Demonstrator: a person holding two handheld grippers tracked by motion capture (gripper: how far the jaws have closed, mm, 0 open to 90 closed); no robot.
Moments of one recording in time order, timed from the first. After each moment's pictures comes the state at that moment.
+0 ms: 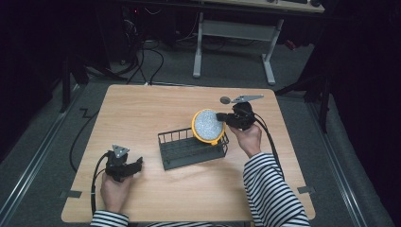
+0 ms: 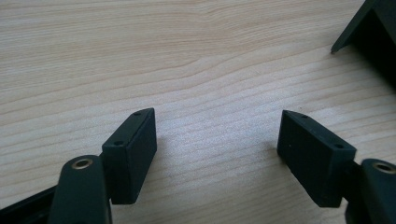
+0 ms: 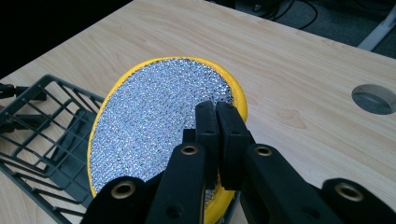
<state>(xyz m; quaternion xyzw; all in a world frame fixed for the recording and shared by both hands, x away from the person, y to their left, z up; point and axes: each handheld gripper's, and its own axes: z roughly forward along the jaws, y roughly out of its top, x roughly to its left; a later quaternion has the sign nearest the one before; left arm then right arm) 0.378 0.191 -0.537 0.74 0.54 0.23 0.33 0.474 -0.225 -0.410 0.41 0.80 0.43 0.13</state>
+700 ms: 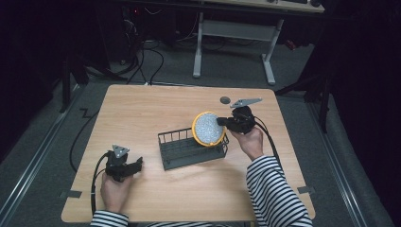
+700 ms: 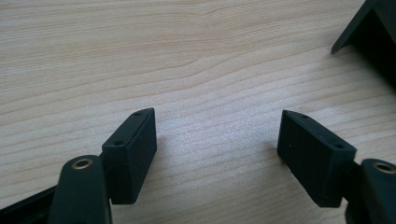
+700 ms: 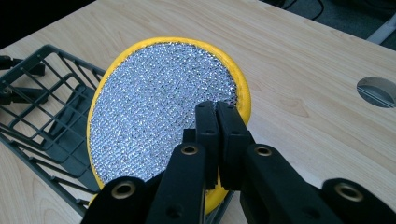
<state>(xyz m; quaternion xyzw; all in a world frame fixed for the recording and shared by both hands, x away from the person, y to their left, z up) 0.378 0.191 -0.537 0.74 0.54 0.23 0.33 0.466 -0.225 -0.416 0.39 0.82 0.40 0.13</state>
